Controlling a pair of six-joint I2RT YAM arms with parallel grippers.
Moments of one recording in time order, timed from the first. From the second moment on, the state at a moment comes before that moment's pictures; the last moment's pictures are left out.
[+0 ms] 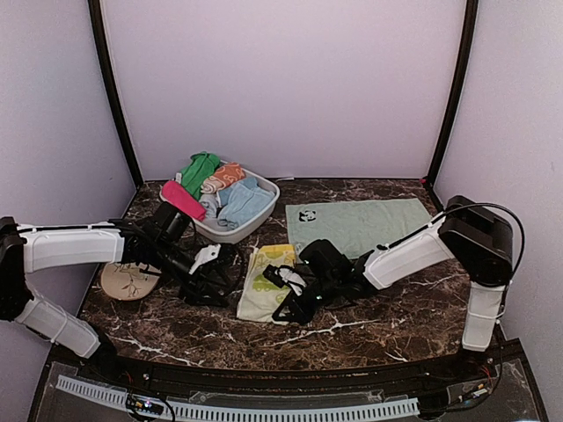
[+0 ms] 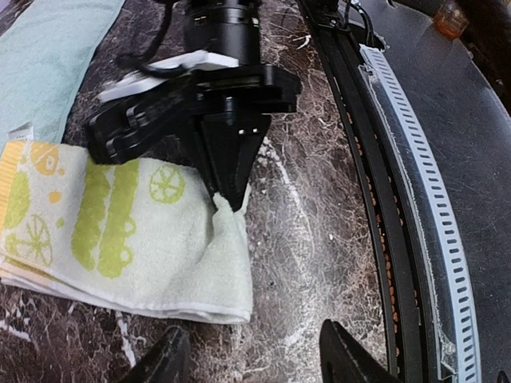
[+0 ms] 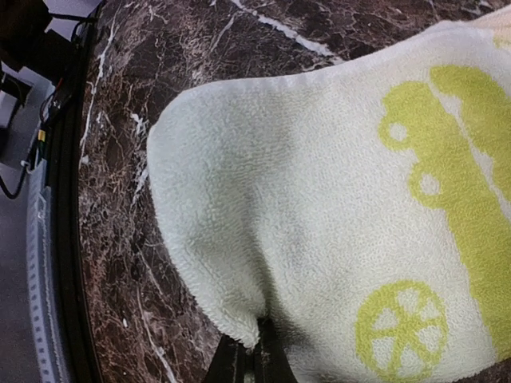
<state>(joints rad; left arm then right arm) -0.60 1.36 0.78 -0.47 0.80 0.68 1.02 1.91 0.94 0.14 -0.47 0.13</state>
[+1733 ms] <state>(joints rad) -0.71 1.88 1.10 -0.57 0.68 0.66 0.98 1.56 0.72 0.13 -0.27 0.32</state>
